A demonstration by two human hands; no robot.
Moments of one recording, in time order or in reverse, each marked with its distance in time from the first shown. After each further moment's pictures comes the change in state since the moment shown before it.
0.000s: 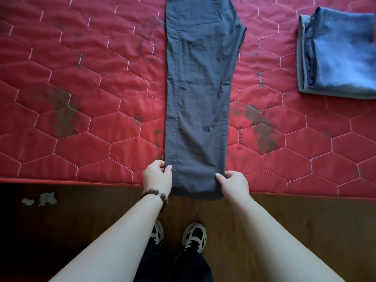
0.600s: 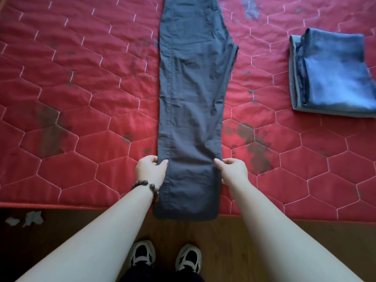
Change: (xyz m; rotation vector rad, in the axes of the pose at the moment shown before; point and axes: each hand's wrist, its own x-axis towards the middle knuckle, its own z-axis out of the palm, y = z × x) left_hand 0.057 0.044 0.009 -0.108 -0.023 -0.006; right_hand 0.071 -0.045 -0.033 0.310 0.078 -0.008
